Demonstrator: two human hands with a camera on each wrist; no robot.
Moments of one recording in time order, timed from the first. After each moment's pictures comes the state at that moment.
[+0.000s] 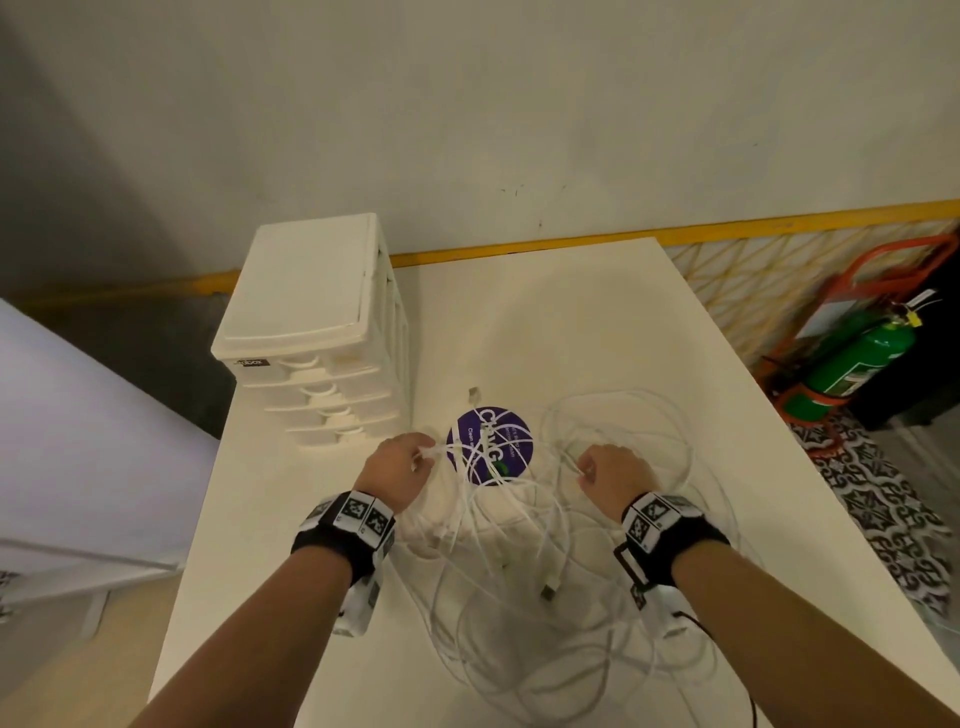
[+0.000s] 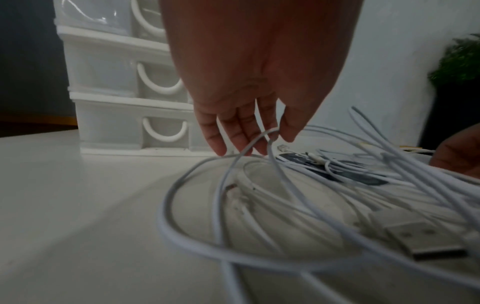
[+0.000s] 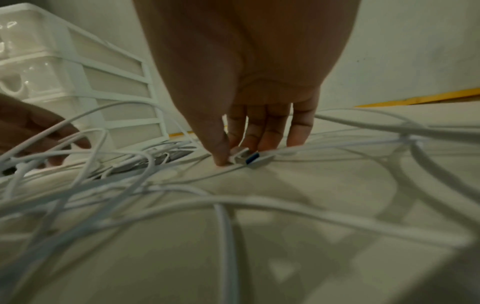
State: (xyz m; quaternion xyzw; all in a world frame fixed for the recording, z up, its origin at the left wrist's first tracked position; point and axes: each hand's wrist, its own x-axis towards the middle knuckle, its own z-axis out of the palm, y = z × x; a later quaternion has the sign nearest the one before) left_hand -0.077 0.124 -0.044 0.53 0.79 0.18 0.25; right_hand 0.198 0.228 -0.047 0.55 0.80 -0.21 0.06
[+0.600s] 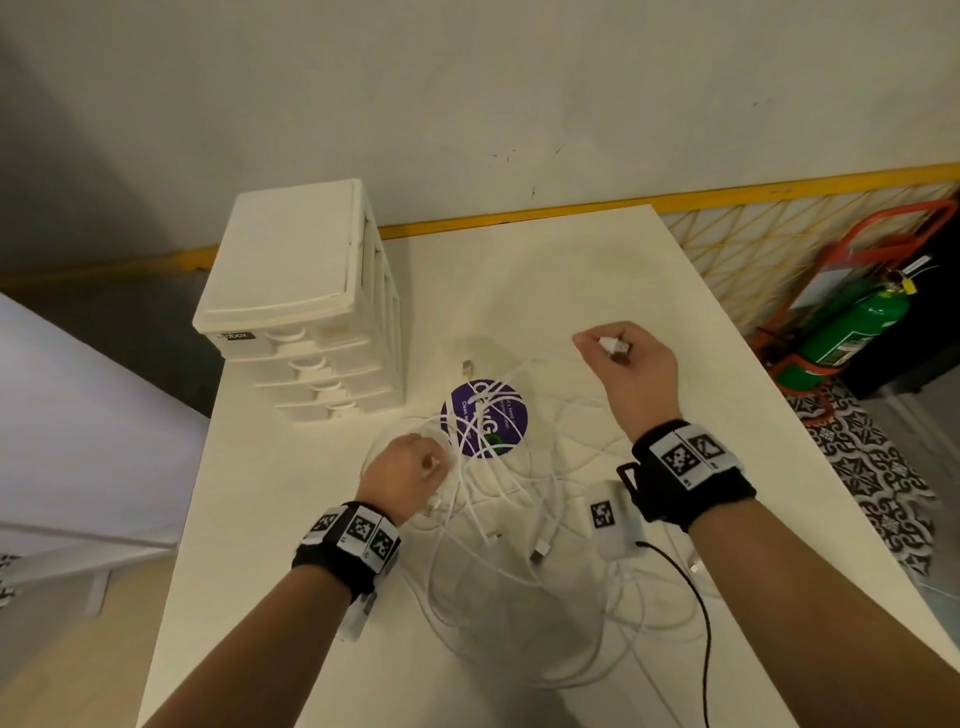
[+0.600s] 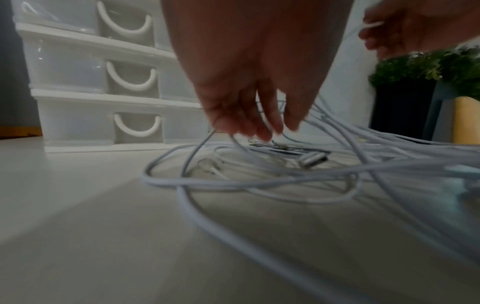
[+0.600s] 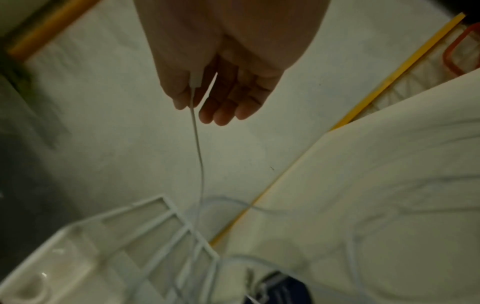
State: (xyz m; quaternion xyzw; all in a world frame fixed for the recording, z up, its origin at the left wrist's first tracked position) left_hand -0.051 0.099 -0.052 0.61 0.75 0.19 0.20; right_hand 0.177 0.223 0.053 0.48 0.59 -0.44 -0.48
